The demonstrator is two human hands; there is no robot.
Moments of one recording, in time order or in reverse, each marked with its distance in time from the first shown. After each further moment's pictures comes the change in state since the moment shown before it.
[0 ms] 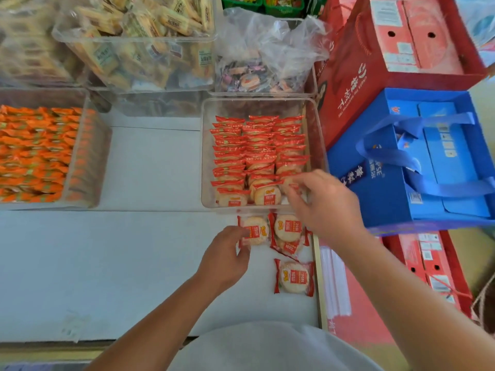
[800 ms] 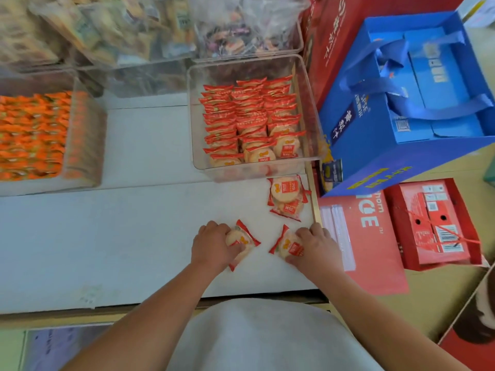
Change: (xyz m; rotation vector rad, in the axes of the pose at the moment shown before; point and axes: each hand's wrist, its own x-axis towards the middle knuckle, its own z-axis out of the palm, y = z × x) left_hand -0.029 -0.070 0.044 0.476 -0.061 -0.189; right_hand -0.167 0.063 0.125 -0.163 -0.546 0.317
